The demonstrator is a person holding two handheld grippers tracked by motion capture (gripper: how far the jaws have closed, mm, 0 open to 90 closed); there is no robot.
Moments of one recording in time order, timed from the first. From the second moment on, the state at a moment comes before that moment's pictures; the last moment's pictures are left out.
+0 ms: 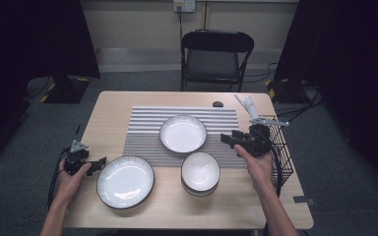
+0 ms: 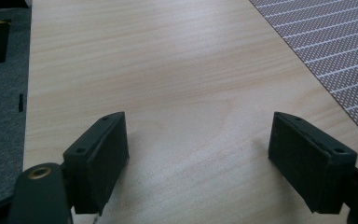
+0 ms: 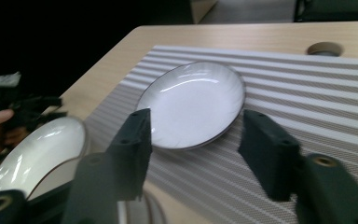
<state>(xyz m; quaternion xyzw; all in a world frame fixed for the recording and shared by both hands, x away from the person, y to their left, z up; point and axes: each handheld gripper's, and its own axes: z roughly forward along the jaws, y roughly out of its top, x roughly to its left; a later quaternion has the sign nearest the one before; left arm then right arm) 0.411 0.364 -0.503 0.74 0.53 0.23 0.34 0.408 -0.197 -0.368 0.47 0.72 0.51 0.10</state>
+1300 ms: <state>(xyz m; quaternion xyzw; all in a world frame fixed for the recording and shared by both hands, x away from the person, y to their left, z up) 0.411 0.365 -0.503 0.74 0.53 0.23 0.34 0.402 -0.150 -0.411 0.36 0.81 0.47 0.04</state>
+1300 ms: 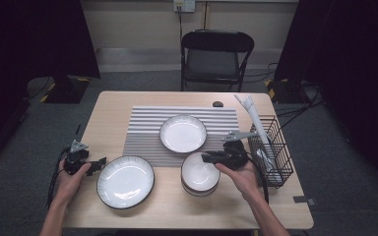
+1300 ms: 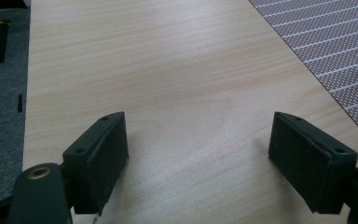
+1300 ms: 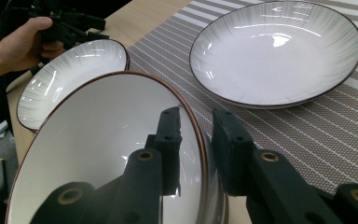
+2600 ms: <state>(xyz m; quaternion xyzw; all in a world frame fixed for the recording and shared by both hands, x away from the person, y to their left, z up) 0.411 0.366 -0.502 0.74 0.53 0.23 0.34 0.401 -0.147 -0.414 0.32 0.83 0.46 0.05</state>
